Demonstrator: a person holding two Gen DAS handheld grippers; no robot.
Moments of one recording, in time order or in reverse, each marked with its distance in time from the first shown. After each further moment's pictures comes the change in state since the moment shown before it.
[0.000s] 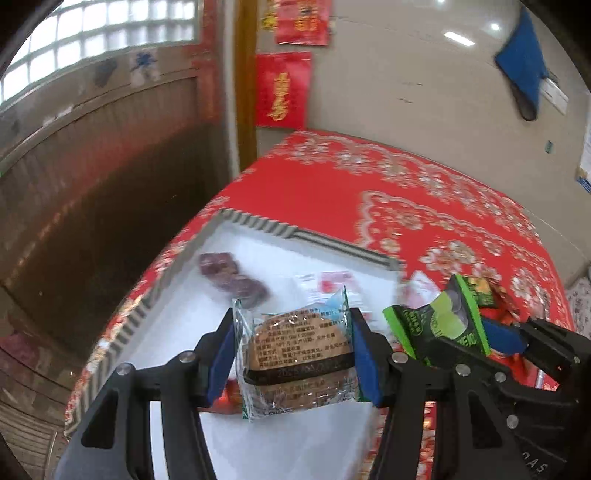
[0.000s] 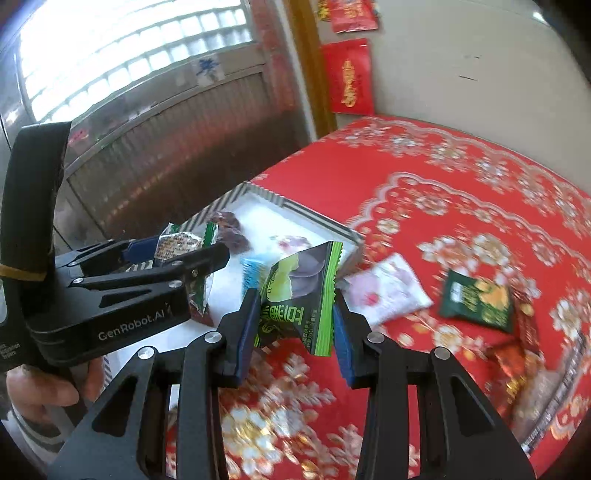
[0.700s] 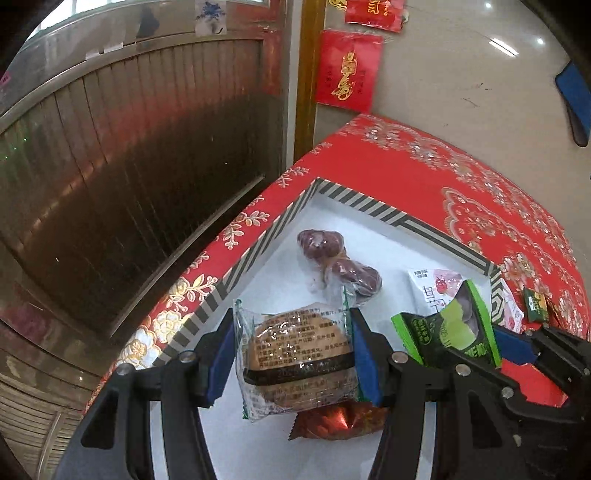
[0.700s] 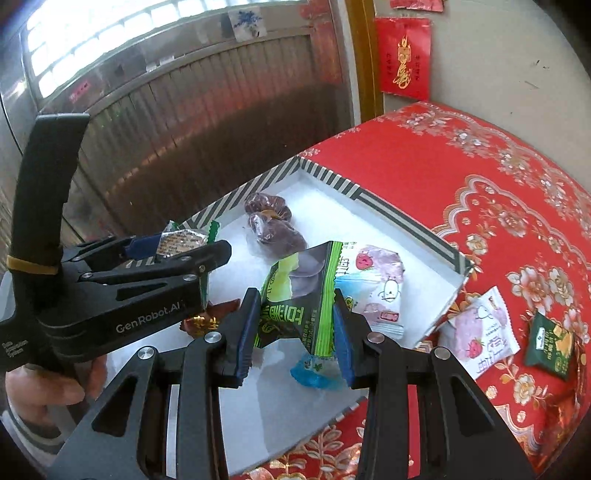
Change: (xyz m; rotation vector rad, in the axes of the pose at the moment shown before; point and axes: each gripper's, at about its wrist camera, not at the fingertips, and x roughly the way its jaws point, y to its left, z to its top) left arm 0.039 0.071 -0.009 -0.110 0.061 0.091; right arm 0.078 0.055 0.018 -0.091 0.107 0.048
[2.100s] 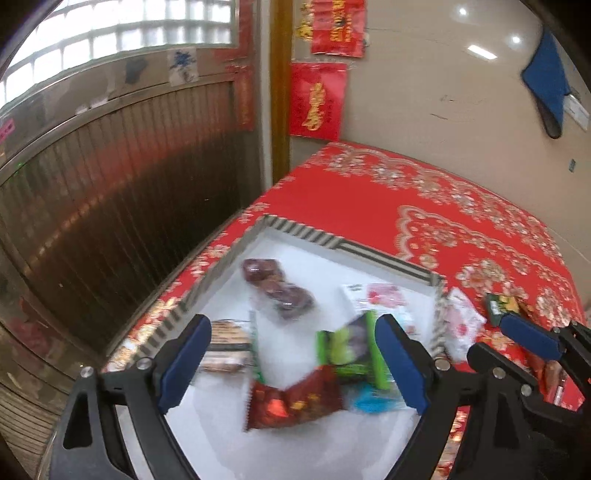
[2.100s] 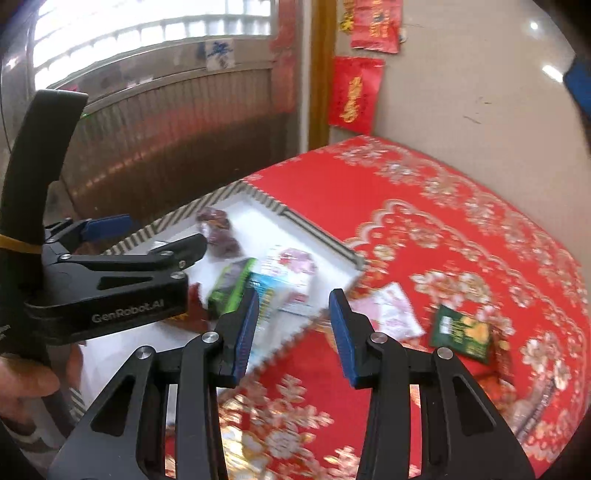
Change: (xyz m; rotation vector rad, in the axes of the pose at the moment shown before) left arm -0.044 -0.055 -0.004 0.058 -0.118 -0.024; right arm -0.070 -0.015 -0.023 -0.039 -0.114 -0.250
